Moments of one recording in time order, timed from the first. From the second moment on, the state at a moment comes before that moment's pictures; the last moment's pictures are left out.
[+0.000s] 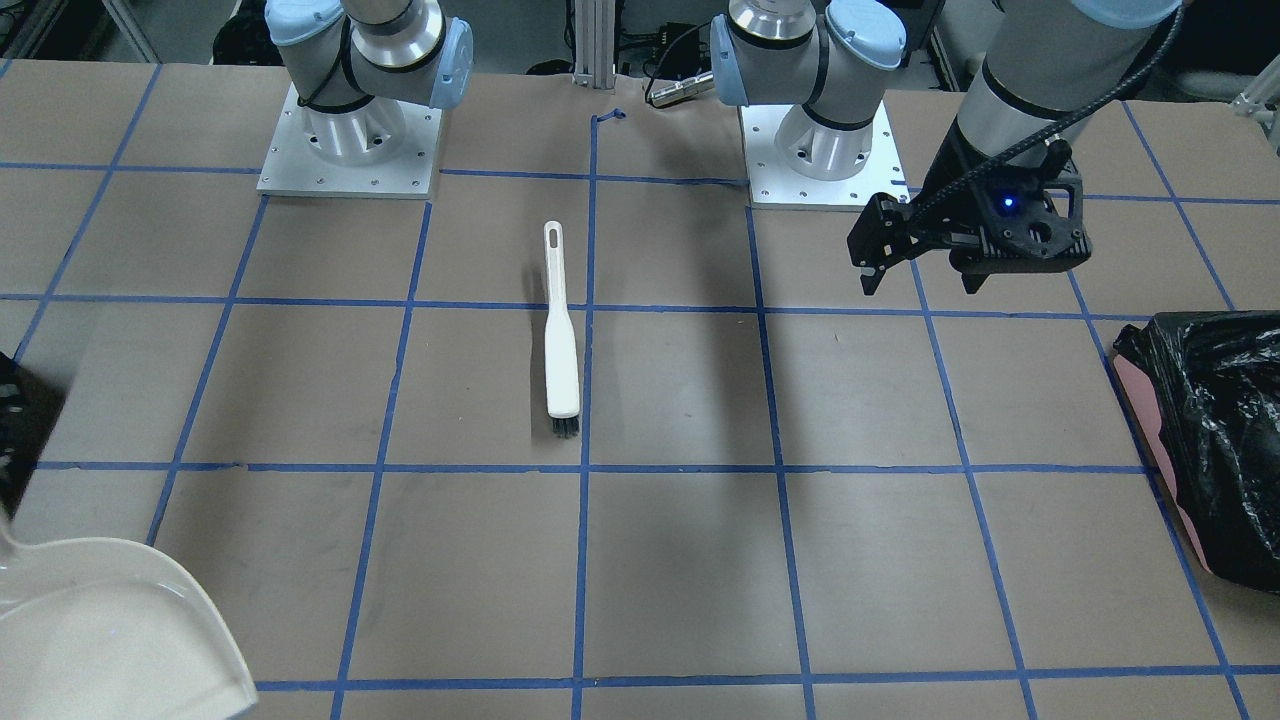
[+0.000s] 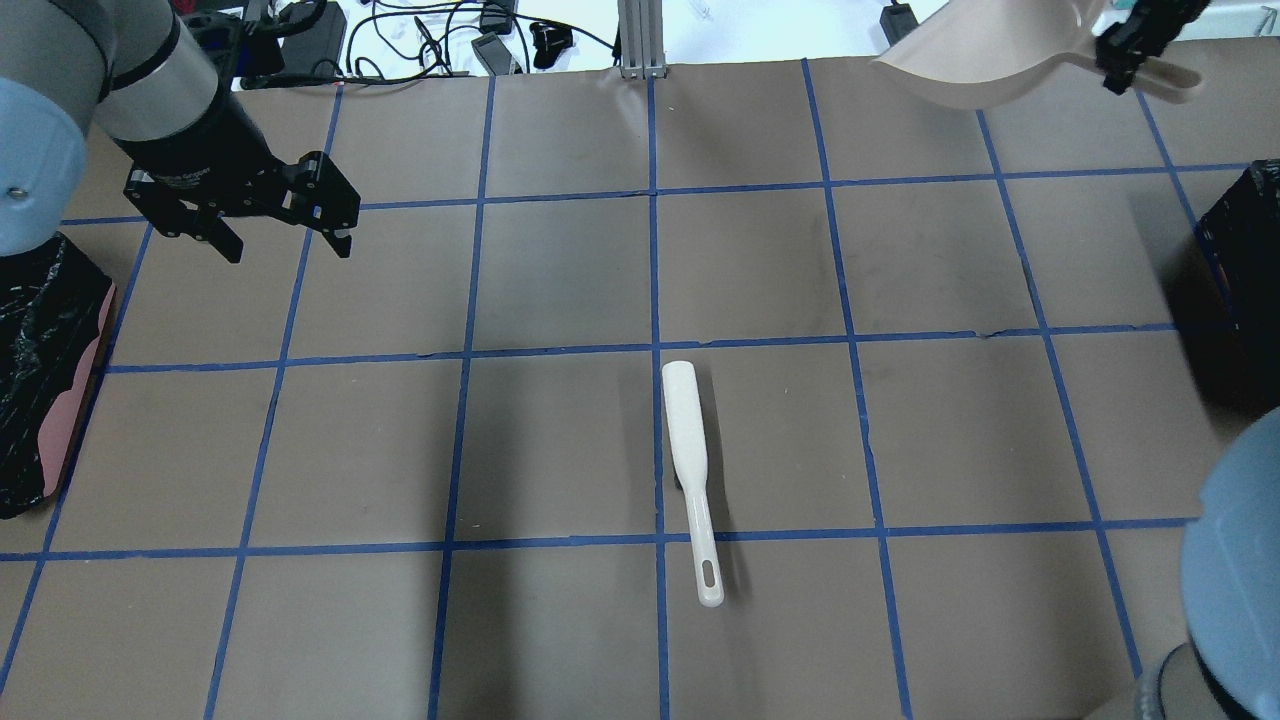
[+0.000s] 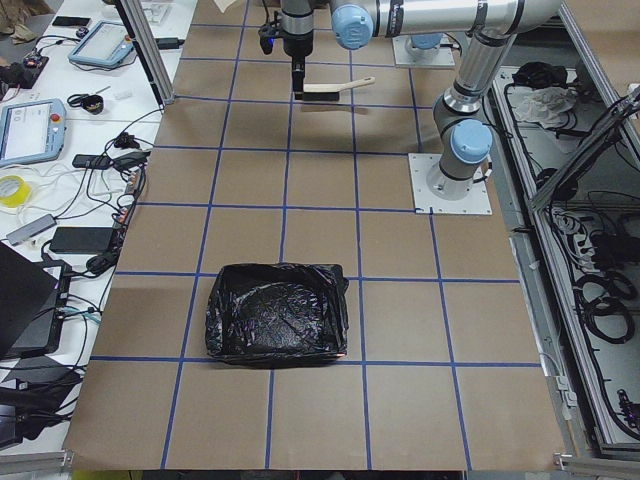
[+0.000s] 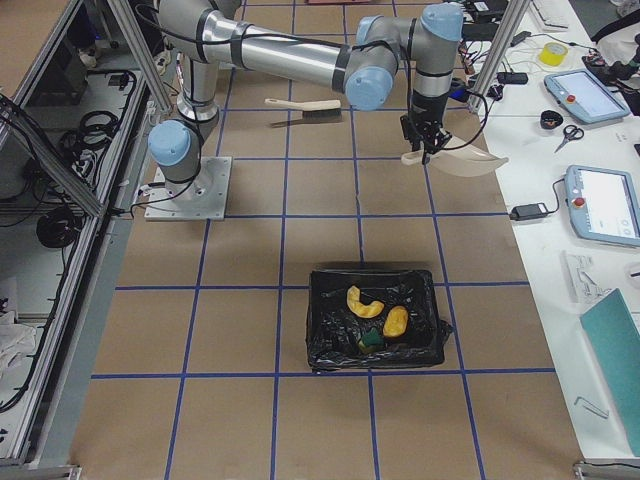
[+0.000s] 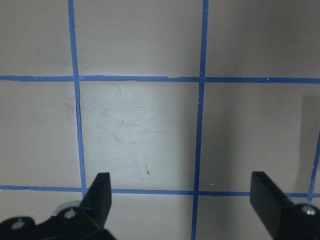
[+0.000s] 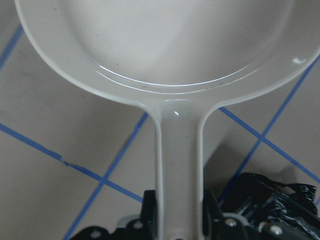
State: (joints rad) left arm -1.48 -1.57 -1.62 -1.51 1.60 0.06; right arm 1.39 -1.20 1.26 -1.75 -1.74 -0.72
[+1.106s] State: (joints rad) left arm -1.48 -1.57 -1.62 -1.51 1.60 0.07; right arm 1.90 -1.13 1.36 -1.73 -1.57 0.27
